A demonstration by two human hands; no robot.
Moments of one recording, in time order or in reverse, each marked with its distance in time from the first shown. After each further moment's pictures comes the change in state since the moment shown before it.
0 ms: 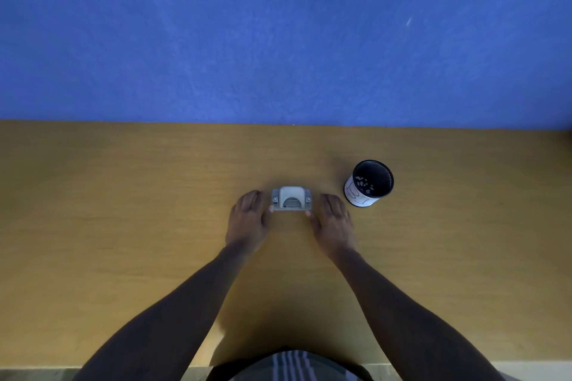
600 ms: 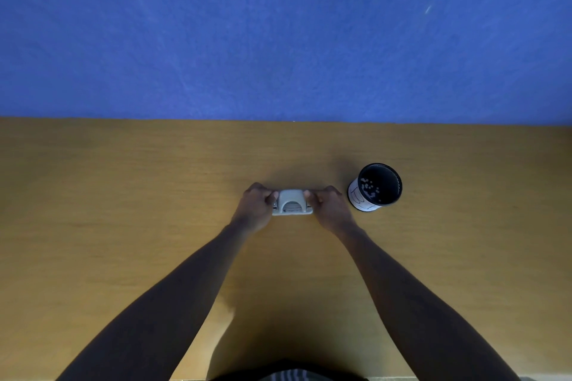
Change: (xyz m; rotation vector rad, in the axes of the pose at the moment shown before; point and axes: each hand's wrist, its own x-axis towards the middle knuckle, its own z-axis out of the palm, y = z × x) left_hand 0.061 0.012 -0.009 -0.313 -0.199 -0.095; right_hand 0.066 -0.007 -0.013 0.297 -0.228 0.075
